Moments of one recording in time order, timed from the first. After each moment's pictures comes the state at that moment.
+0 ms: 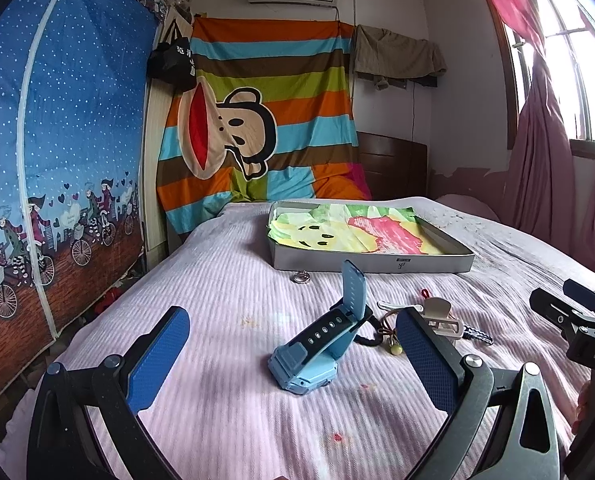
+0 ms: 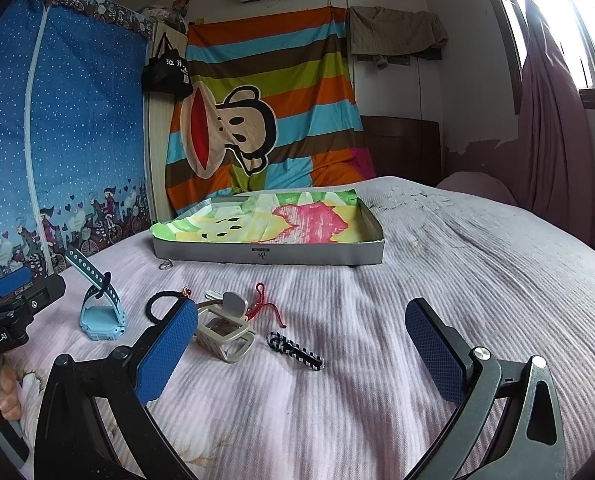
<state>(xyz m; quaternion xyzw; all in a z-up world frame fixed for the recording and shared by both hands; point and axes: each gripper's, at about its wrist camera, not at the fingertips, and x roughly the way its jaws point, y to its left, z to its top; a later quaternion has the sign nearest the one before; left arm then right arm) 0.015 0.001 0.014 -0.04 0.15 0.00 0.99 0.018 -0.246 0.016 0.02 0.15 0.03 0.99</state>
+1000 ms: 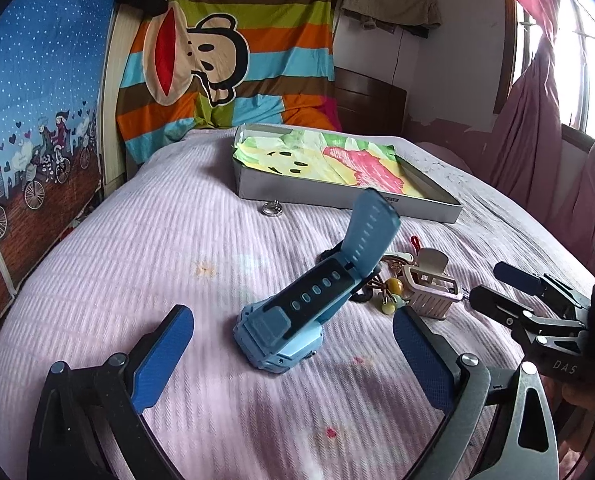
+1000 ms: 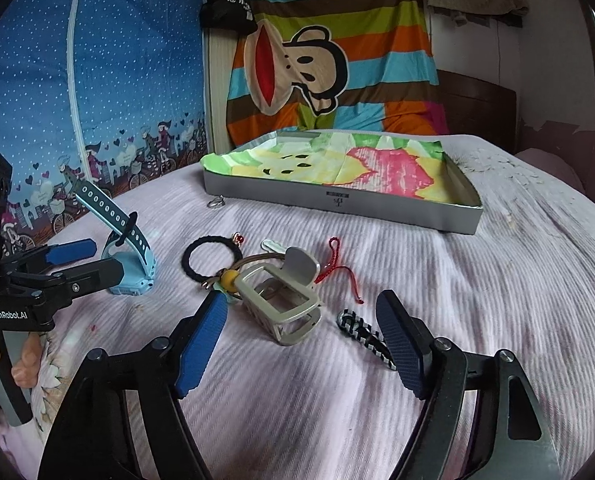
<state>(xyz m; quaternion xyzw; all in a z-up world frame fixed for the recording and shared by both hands) 0.064 0.009 -0.013 -0.07 0.29 -0.08 0.95 0.077 -0.208 -0.016 -0.03 0.27 0.15 0.95</state>
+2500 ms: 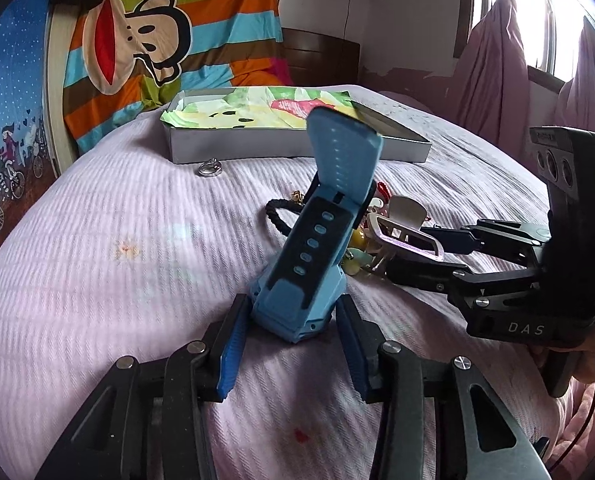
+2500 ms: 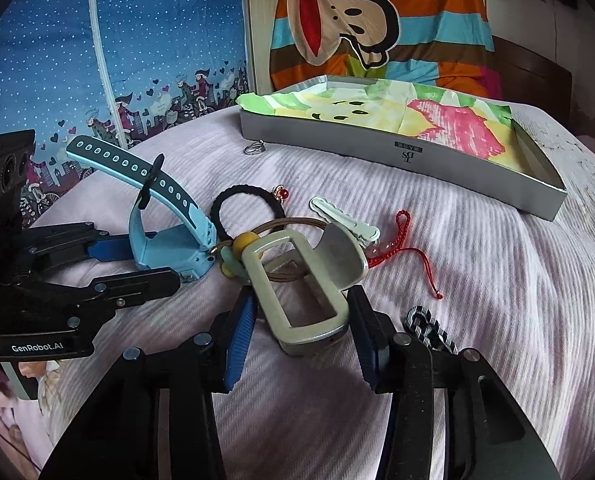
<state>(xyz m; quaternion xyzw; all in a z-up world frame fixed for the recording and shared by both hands) 0.078 -0.022 -0.033 -0.01 0.34 -0.16 0.93 0.112 -0.178 -0.042 -0.06 0.35 0.23 0.91</state>
